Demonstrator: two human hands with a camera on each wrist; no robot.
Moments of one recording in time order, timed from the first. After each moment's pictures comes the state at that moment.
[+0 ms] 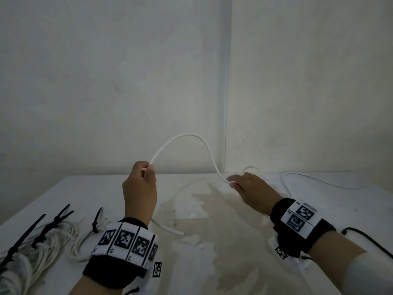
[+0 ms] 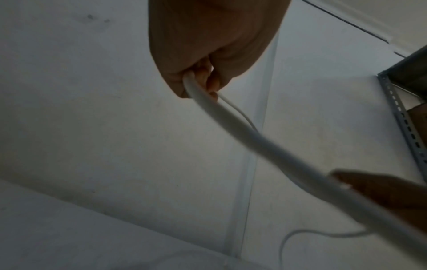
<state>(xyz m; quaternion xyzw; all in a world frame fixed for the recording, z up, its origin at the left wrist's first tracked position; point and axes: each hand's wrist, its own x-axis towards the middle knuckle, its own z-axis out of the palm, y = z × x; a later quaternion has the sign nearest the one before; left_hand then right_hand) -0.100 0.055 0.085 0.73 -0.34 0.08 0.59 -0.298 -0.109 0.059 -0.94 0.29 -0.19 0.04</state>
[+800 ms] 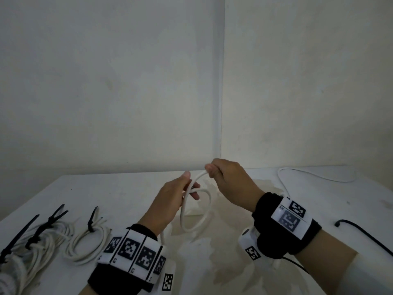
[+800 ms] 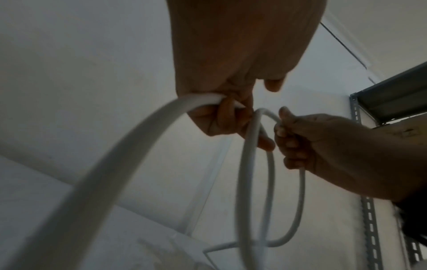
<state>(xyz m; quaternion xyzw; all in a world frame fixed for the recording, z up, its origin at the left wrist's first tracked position) -0.147 0.055 0.083 0.66 -0.49 -0.24 0.52 -0.274 -0.050 0.098 -0.89 0.22 -0.33 0.22</state>
